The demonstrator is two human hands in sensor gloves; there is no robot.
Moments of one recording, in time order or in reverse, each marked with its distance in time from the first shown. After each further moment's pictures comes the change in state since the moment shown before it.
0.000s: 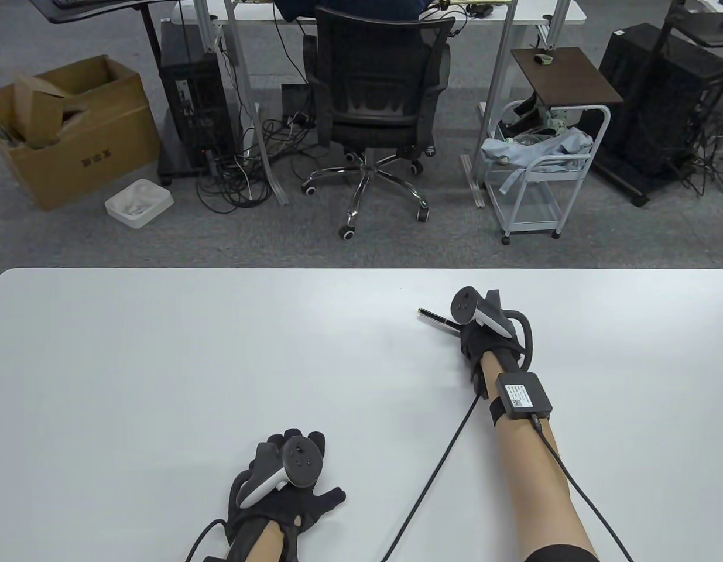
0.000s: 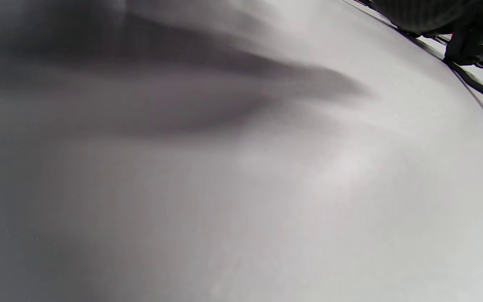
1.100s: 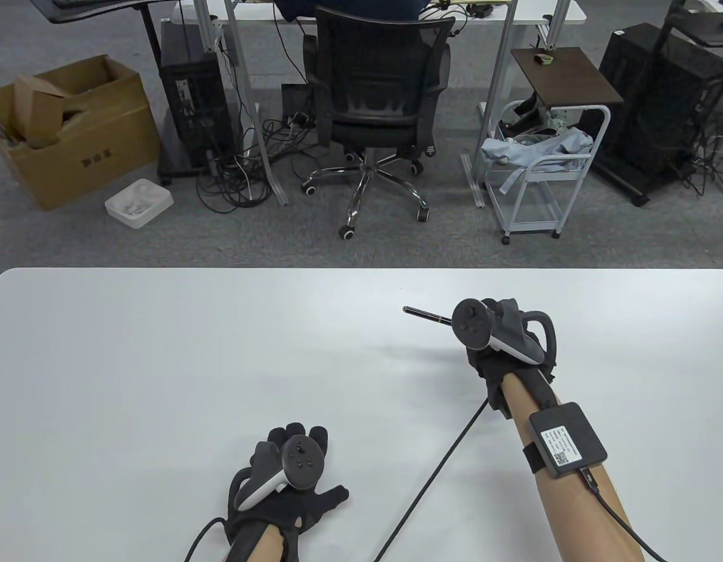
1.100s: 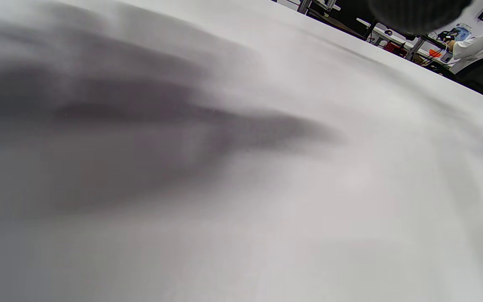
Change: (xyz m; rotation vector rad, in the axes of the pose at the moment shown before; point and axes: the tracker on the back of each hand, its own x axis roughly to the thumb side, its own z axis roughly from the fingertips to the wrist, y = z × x) left_hand 0.015 0.015 0.019 0.057 -0.039 -0.022; right_hand 0.050 -0.115 0.178 -0.330 -0.255 0.127
